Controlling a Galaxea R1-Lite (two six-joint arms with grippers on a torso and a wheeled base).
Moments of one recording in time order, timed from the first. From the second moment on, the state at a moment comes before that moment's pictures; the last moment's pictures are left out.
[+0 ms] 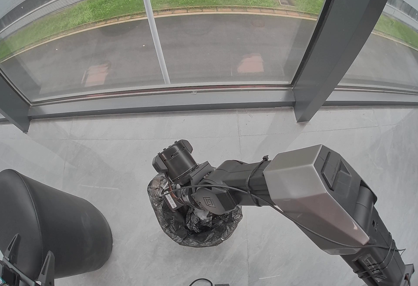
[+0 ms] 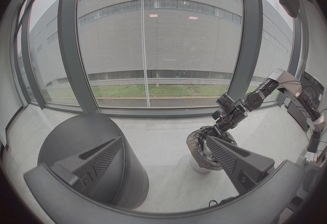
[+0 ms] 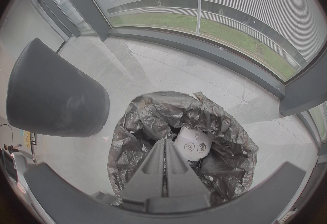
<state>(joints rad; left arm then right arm) 0.00 0.02 -0.02 -0.02 -0.02 -0.01 0.90 2.56 -1.95 0.17 -0.32 0.12</state>
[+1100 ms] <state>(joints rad) 0.00 0.02 -0.02 -0.02 -0.02 -0.01 0.79 2.97 -2.00 0.73 -0.30 0.15</state>
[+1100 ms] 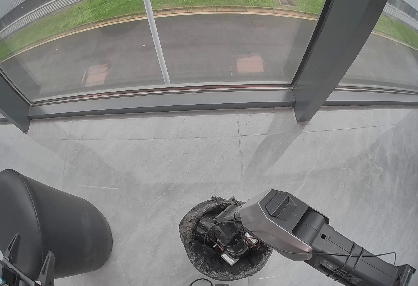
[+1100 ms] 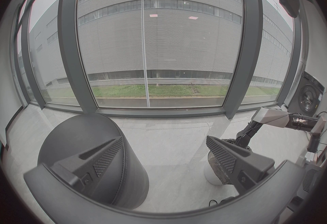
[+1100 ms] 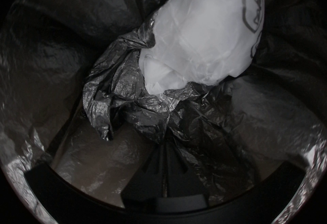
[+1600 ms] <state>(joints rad) 0.00 0.02 -0.02 -0.02 -0.02 -0.01 0.79 2.98 -2.00 0.63 -0.31 0.15</state>
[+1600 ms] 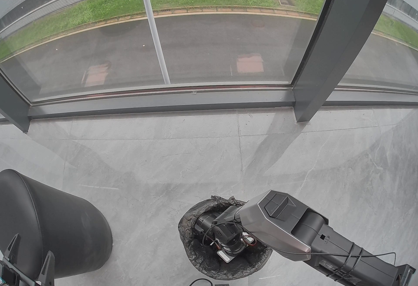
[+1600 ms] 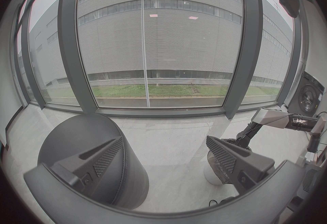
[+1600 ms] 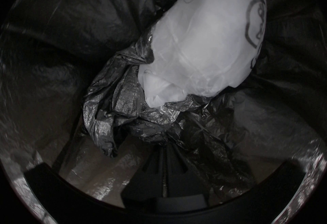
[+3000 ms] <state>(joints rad) 0.00 0.02 -0.02 -0.02 -0.02 -0.01 0.87 2.79 -2.00 0.39 -0.45 -0.19</state>
